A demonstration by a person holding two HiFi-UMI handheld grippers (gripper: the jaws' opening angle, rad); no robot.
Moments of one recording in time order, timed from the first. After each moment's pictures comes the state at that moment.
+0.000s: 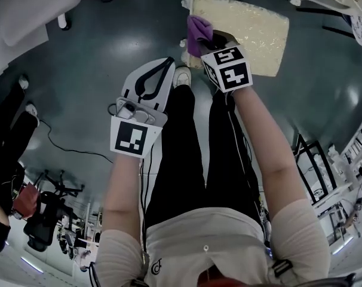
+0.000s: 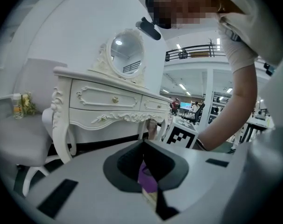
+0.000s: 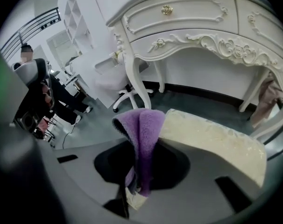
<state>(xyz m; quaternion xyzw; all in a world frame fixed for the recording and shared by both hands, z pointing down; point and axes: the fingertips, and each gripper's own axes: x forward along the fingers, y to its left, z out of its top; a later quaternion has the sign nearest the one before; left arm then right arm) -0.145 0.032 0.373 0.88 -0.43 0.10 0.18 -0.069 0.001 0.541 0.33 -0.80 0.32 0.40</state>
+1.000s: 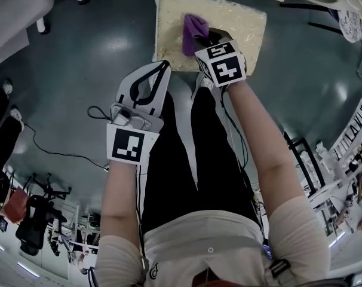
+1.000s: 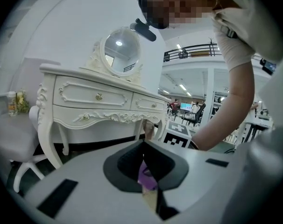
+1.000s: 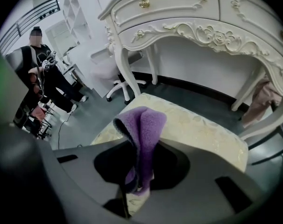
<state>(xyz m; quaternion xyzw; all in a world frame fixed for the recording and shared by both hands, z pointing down) -0.068 0.032 0.384 0.88 -0.43 0.11 0.18 0.019 -0.008 0.569 0.32 -0.78 0.31 0.45</state>
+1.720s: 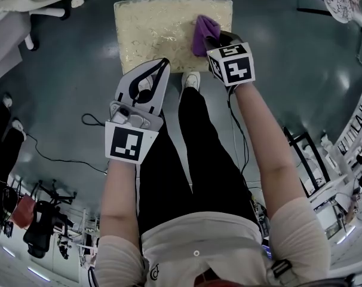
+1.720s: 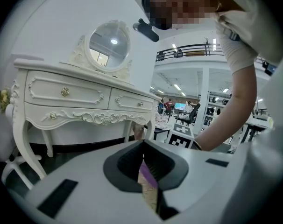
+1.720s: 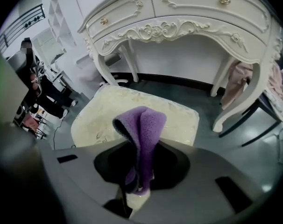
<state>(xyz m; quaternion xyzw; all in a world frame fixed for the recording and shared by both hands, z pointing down) 0.049 0.019 0.381 0.89 -0.40 0.10 0.18 0.174 -0.006 0.573 0.38 -0.74 0.34 0.44</state>
